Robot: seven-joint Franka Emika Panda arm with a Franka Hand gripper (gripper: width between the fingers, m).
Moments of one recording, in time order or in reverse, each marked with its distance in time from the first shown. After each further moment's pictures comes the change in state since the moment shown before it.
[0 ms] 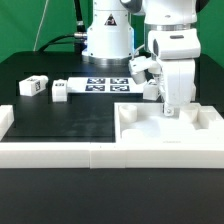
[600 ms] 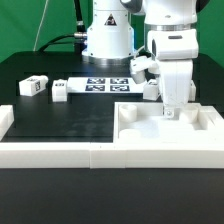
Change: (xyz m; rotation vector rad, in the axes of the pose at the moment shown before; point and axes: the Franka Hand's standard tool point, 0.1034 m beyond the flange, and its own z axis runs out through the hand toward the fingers) arm 0.000 0.000 0.000 0.000 0.000 0.041
